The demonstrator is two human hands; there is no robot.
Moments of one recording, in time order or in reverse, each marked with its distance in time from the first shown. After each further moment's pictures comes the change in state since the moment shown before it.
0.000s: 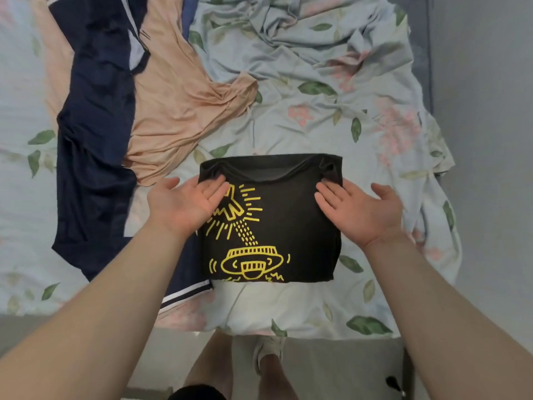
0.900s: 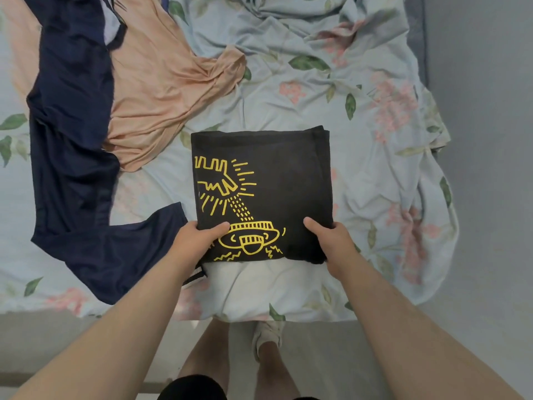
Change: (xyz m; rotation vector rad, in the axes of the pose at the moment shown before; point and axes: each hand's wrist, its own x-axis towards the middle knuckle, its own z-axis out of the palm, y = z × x) left_hand -0.008 -0.054 -0.097 1.322 0.371 0.023; right_hand -0.003 0.078 -0.082 -0.980 0.629 -0.017
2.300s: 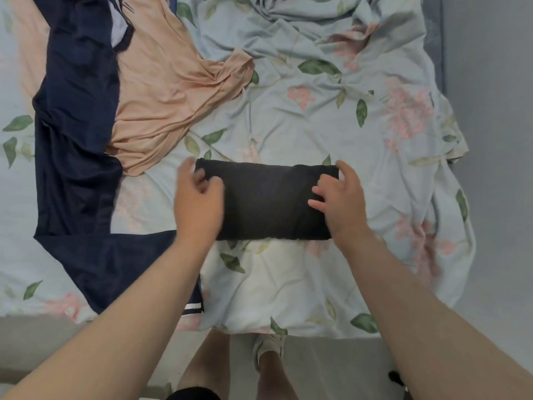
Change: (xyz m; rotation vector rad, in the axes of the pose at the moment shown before) left_hand -0.018 0.082 0.022 -0.097 0.384 0.589; right_hand -0.014 -0.085 0.024 0.064 -0.013 -0.513
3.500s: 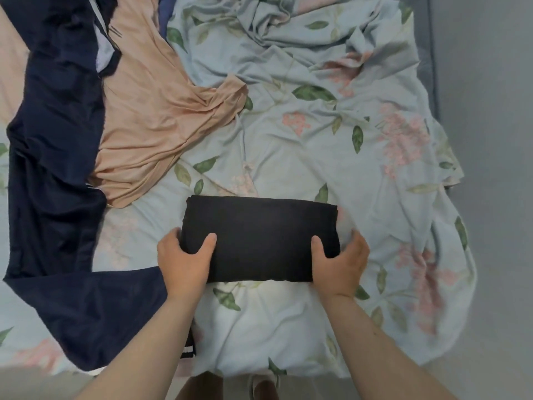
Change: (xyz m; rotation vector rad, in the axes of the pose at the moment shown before) left_hand 0.014 -0.094 0.001 0.272 0.053 -0.155; right_hand 0.001 0.087 -0.001 -0.571 0.364 -0.048
